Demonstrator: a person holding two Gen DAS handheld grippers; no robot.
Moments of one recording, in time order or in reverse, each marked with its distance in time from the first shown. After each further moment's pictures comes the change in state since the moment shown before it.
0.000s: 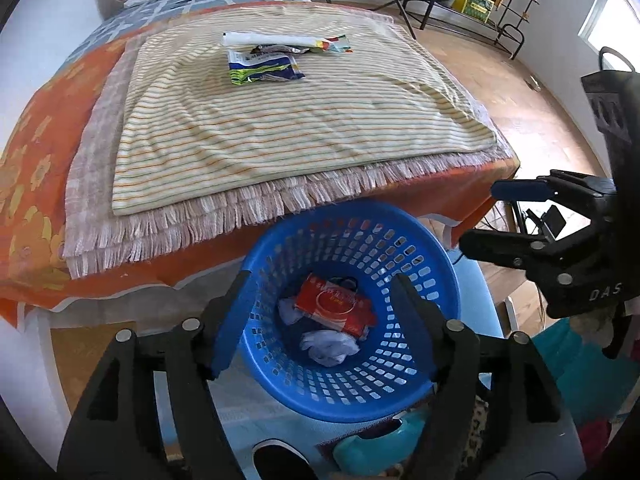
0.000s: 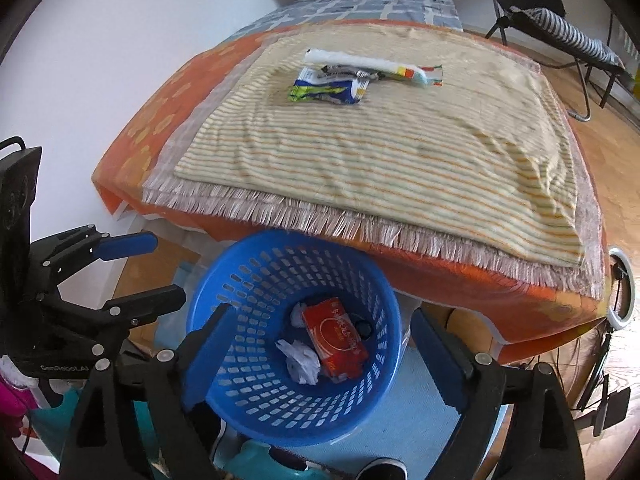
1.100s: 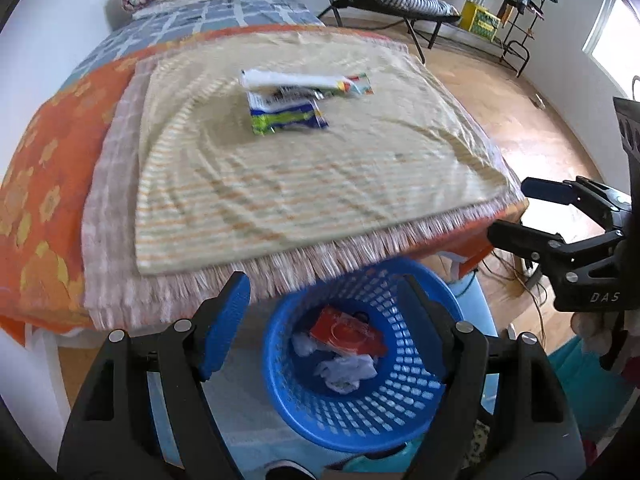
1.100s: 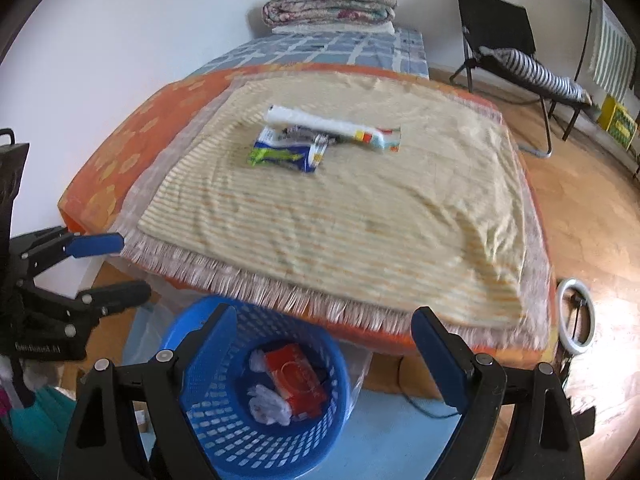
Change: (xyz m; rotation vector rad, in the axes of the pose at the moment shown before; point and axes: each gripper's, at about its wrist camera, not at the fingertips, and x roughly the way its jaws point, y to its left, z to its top) left arm -0.010 0.027 0.052 -0.019 -0.065 0.010; right arm -0.024 -0.006 0.048 -0.023 -0.126 -0.167
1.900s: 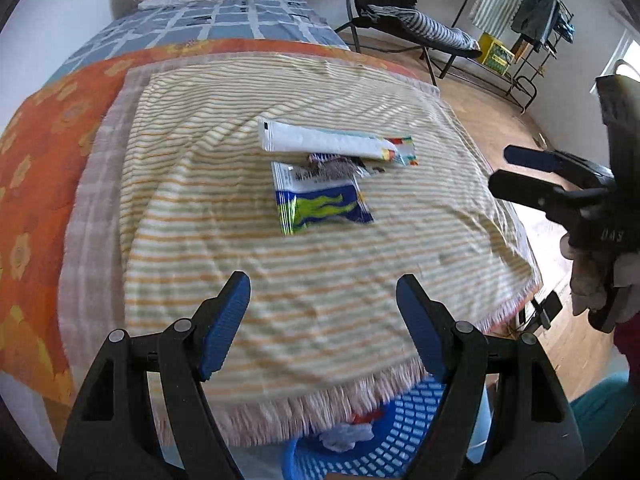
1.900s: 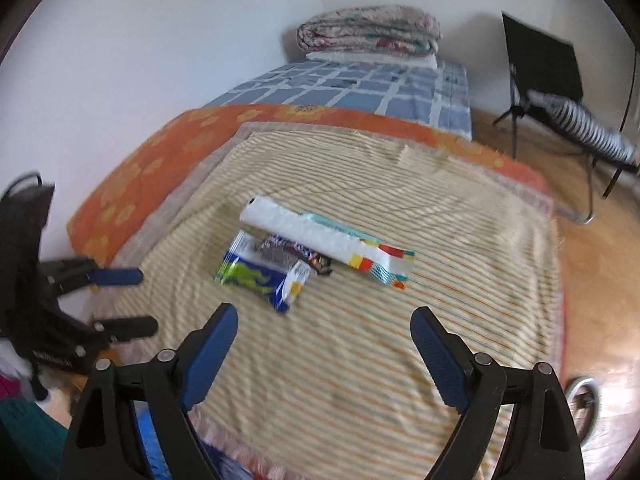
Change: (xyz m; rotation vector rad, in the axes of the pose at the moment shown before) left arm 0.068 0.058 0.101 -0.110 -0.029 -0.072; right arm 0.075 -0.055 0.145 -0.092 -0.072 0.148
